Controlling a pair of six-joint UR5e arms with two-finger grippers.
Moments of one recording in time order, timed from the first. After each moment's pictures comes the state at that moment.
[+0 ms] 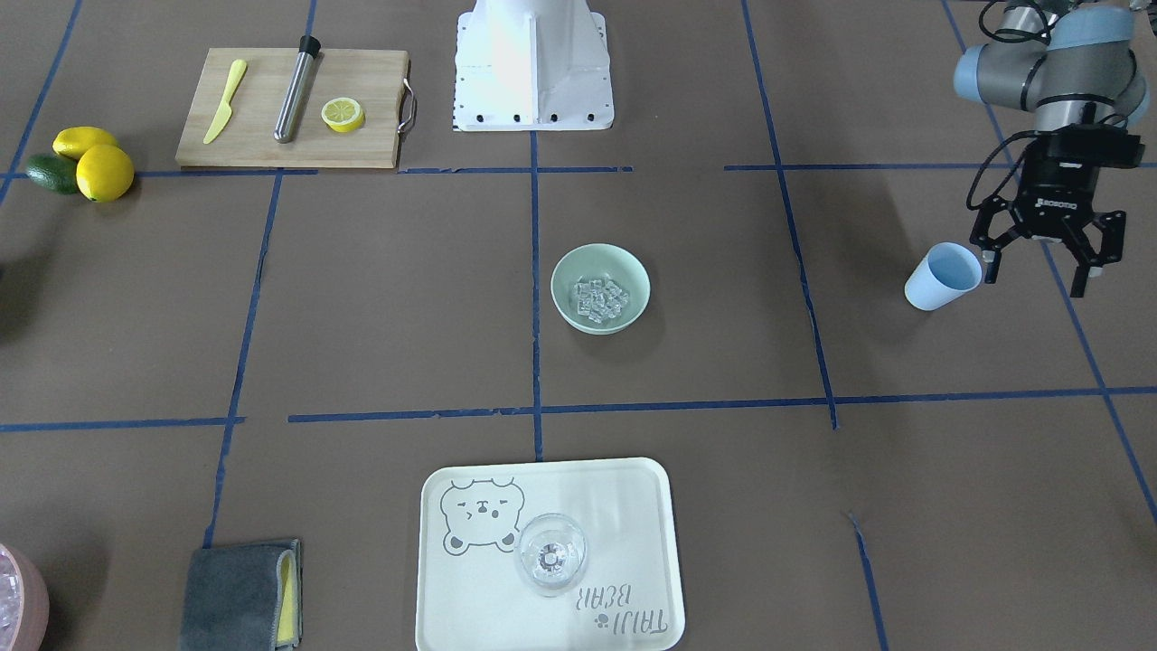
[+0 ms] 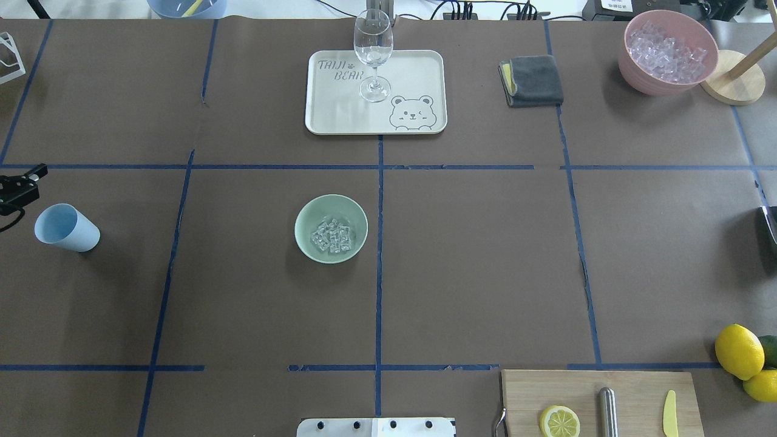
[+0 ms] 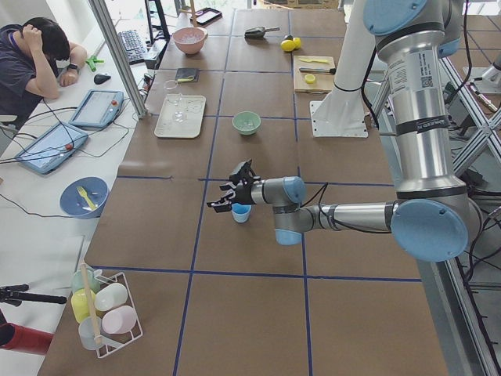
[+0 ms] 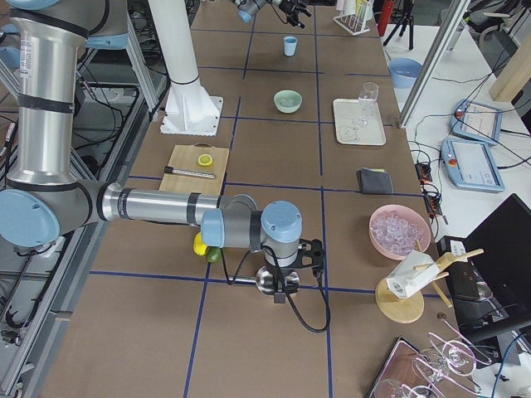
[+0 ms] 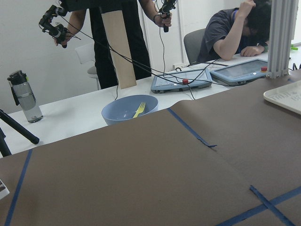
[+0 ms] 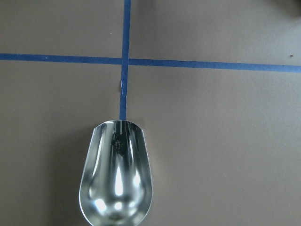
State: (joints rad) left arm -0.89 -1.35 -1.61 -3.08 -1.45 -0.46; right arm 1.60 -1.72 1.69 -1.52 2.30 -0.03
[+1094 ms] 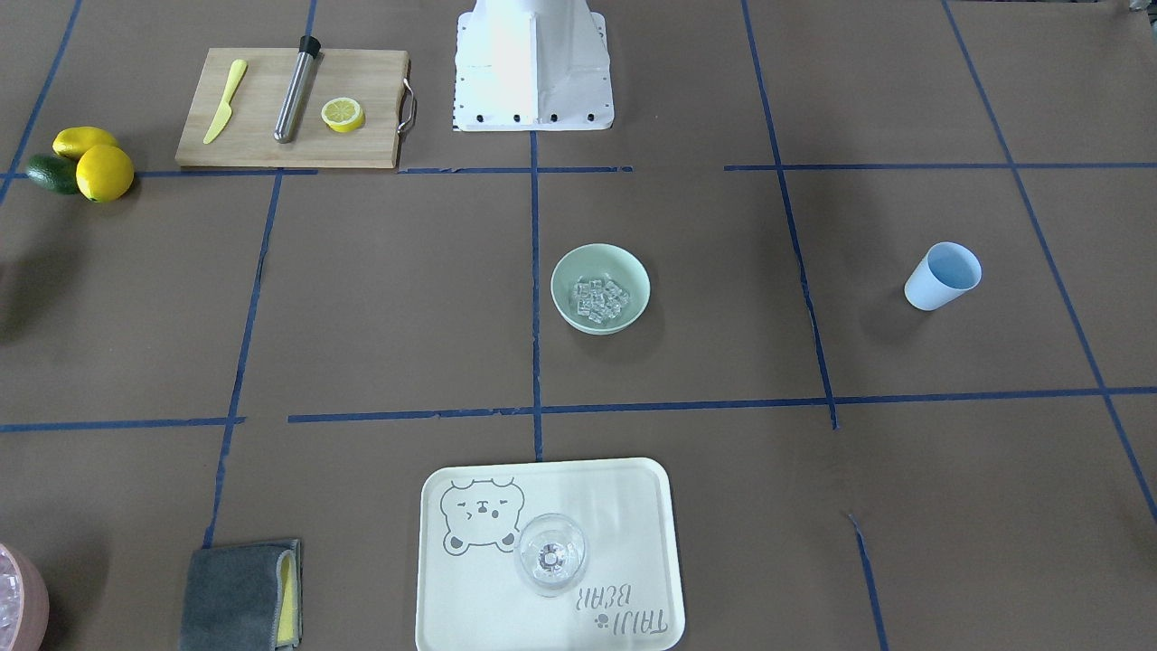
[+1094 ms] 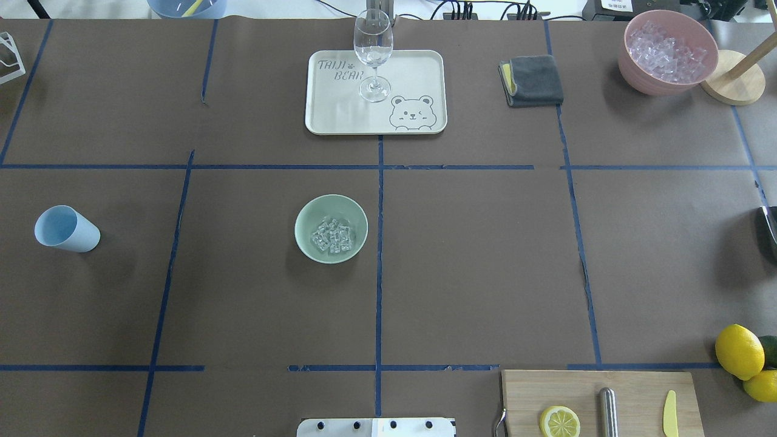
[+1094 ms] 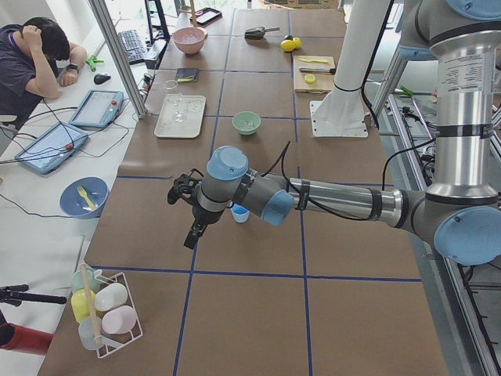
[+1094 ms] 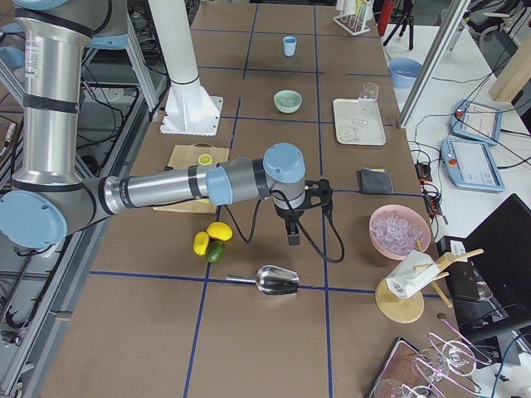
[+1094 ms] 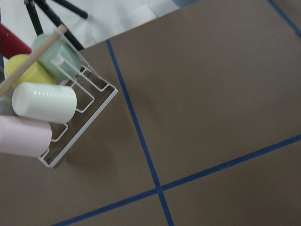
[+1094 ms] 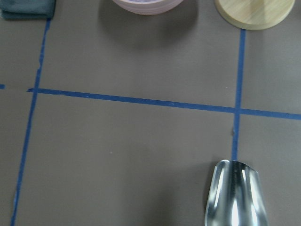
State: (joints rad) left arm -1.54 -1.50 -1.76 -1.87 -2.20 -0.07; right arm 1.50 -1.69 1.94 -1.52 2.43 0.17
